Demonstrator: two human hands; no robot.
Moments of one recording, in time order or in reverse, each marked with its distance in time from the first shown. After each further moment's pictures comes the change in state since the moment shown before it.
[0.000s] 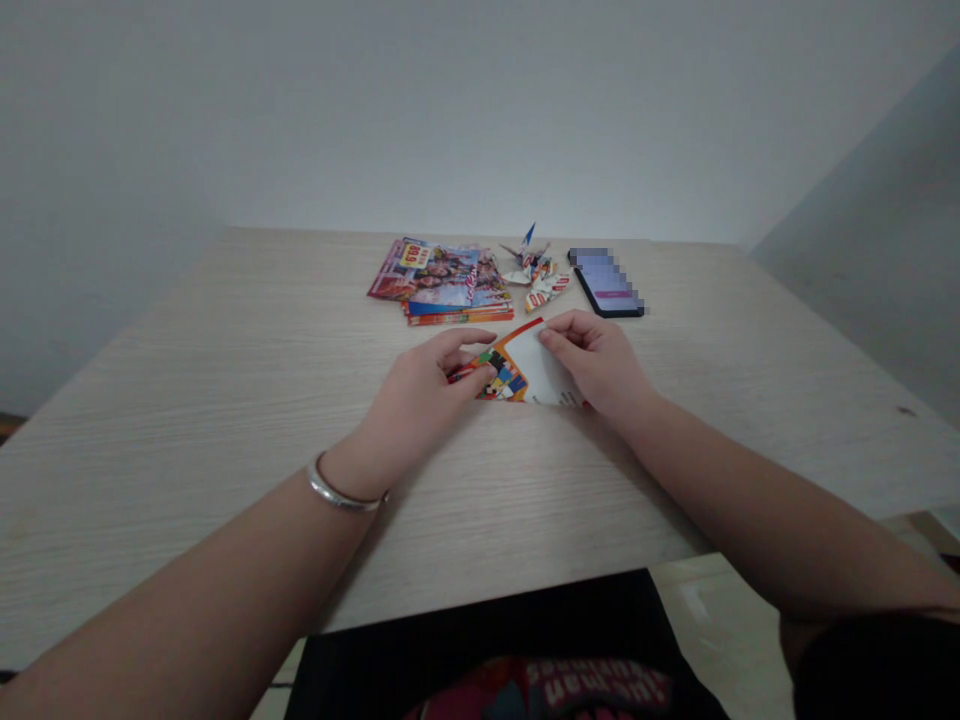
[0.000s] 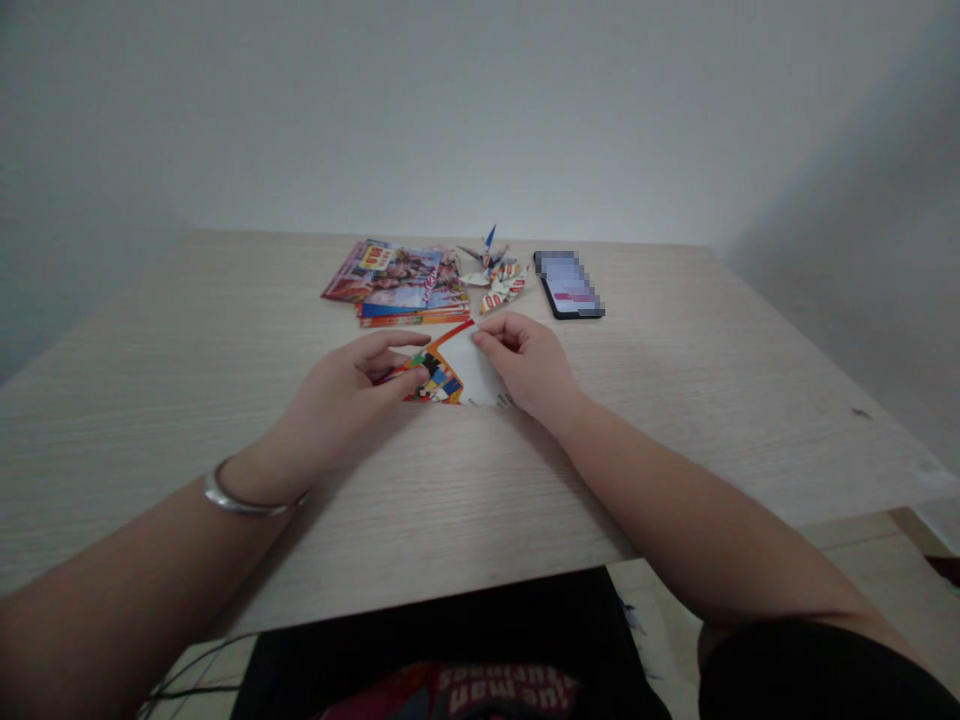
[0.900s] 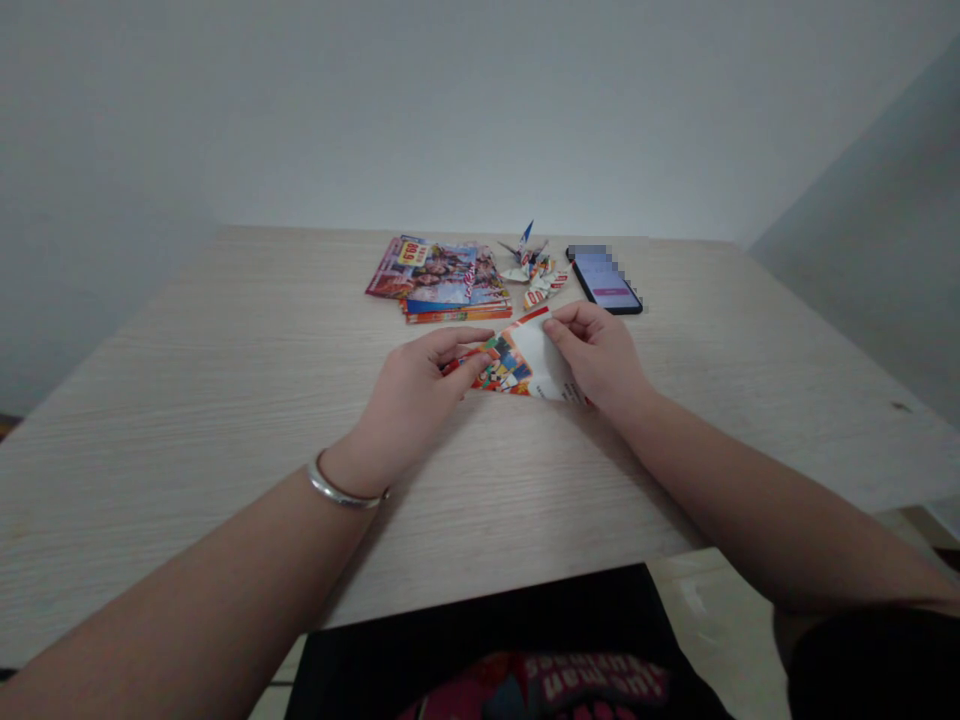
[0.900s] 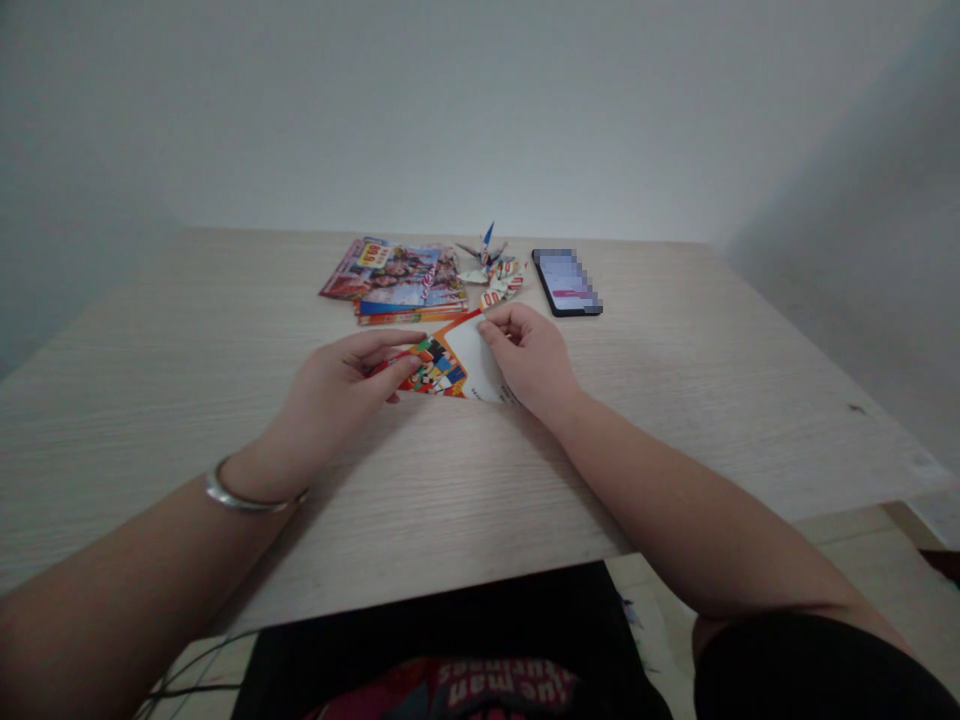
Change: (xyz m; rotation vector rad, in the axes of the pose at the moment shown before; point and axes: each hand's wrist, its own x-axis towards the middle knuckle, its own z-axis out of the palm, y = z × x) left_hand 0.000 0.003 -0.001 0.045 0.091 0.012; right_hand 0.003 0.001 -0.001 -0.180 0.118 -0.017
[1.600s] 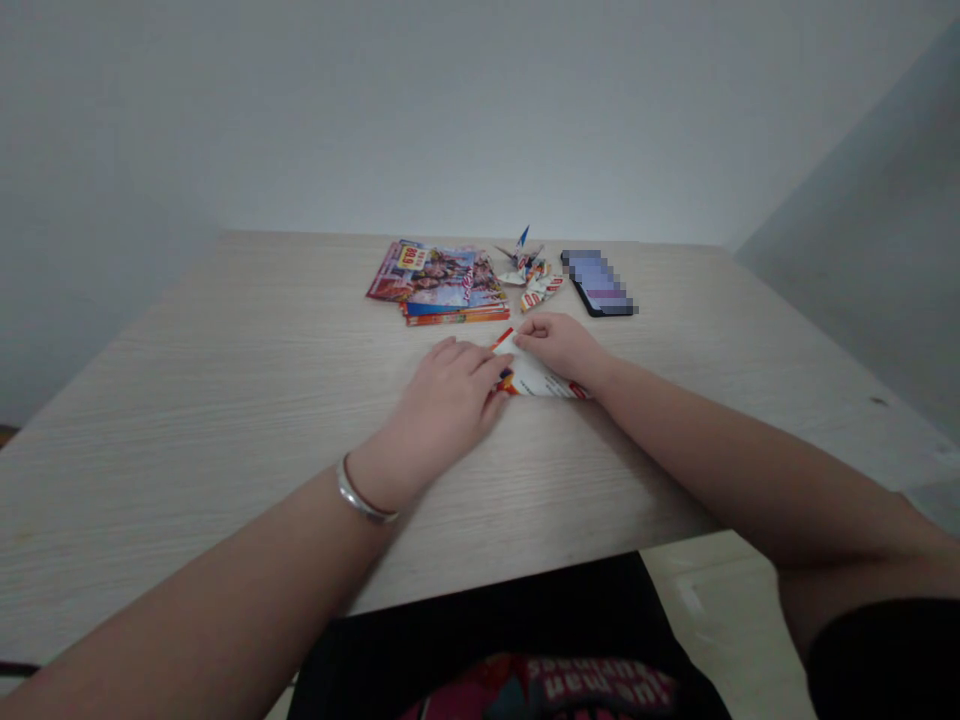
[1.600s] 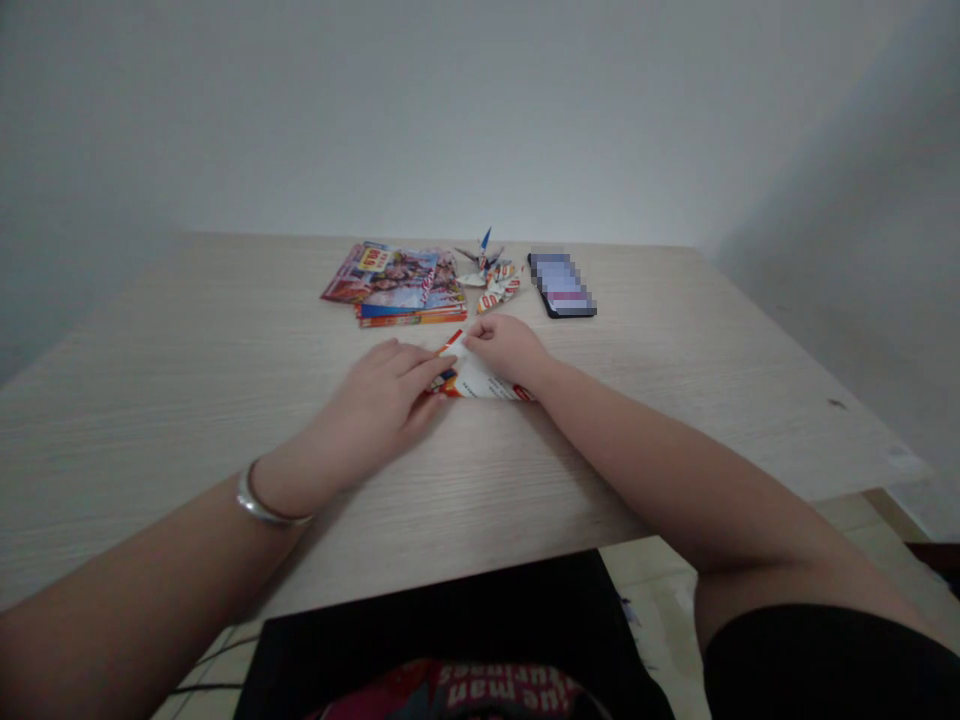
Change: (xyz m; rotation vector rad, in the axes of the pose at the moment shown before) left_hand -0.009 -0.003 0.014 0.717 -0.219 0.476; right_hand 0.034 0.007 0.012 -0.438 -0.283 0.046
